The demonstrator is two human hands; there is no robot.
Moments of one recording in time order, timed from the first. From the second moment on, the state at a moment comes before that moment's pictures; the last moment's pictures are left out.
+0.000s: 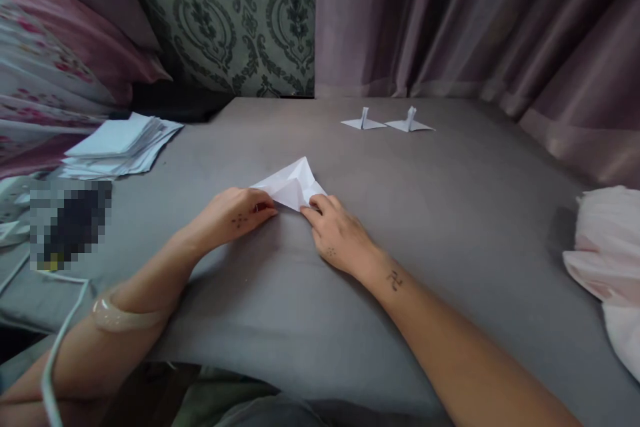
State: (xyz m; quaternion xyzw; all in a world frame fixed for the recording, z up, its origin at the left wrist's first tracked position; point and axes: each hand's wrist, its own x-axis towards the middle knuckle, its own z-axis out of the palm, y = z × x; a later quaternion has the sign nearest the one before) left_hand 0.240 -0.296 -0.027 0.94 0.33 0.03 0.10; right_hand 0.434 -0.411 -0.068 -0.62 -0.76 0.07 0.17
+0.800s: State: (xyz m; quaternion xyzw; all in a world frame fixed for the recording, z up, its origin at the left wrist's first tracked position) left_hand 0.283 -0.257 -0.036 0.93 0.19 0.18 0.26; right_hand 0.435 -0.410 -0.072 -0.61 -0.76 0.08 0.21
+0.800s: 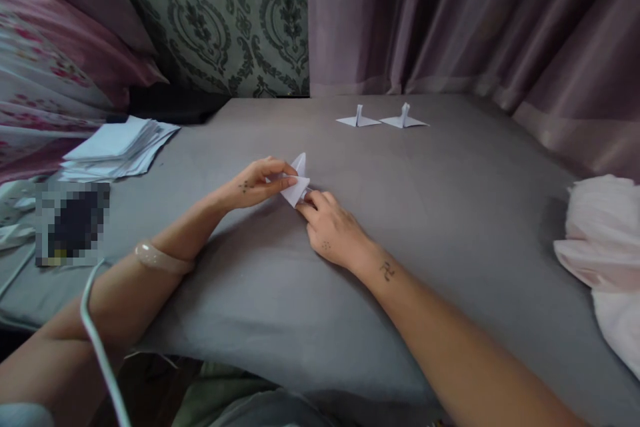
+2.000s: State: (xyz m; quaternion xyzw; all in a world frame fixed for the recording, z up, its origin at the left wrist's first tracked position) left_hand 0.252 -0.285 -0.060 0.91 0.19 0.29 0.23; right_hand 0.436 -0.414 -0.071 -0.62 -0.75 0.08 0.23
